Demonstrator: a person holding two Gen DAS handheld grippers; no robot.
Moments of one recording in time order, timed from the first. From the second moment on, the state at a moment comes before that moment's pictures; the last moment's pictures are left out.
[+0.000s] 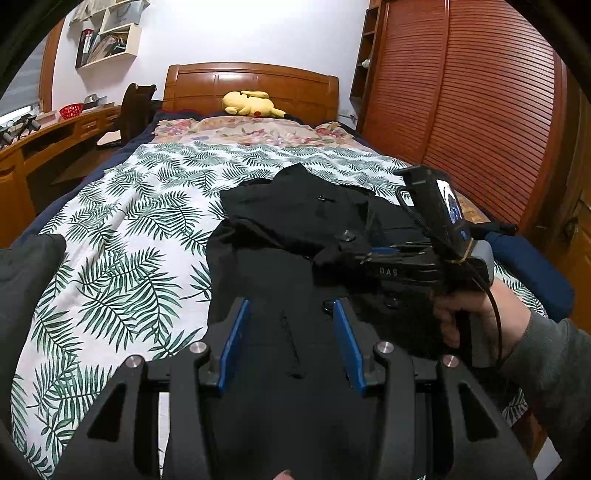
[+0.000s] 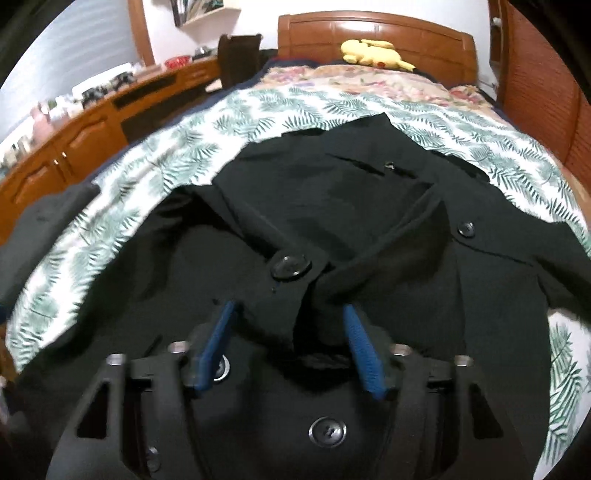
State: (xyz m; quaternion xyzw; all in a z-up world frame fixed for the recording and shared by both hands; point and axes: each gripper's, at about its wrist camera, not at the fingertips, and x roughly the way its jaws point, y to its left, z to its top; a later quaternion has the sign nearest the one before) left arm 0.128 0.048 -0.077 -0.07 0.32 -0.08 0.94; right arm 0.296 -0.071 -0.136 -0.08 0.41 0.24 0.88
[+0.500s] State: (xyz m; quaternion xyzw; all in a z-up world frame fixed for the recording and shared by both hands) left arm 0.126 0.043 -0.074 -0.06 0.31 -0.09 0.94; right arm 0.240 -0.134 -0.045 -0.03 0.34 0.31 0.89
